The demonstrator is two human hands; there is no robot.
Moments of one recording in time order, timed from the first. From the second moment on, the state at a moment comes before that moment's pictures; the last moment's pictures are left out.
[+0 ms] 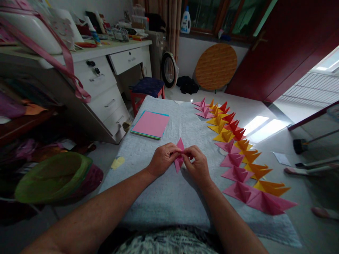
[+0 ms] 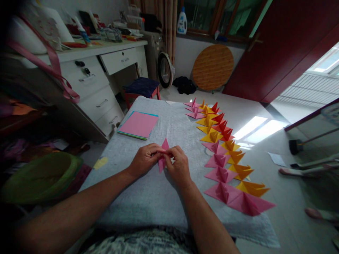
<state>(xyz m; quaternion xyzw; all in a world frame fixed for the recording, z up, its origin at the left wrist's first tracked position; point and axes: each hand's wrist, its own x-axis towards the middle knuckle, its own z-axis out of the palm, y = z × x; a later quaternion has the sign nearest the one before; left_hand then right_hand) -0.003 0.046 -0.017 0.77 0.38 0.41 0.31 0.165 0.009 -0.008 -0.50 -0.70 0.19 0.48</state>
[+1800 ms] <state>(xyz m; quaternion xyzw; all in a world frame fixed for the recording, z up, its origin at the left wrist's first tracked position) -0.001 0.033 -0.006 0.80 0.34 0.41 0.28 0.171 0.009 0.003 -0.49 -0.36 0.65 0.45</state>
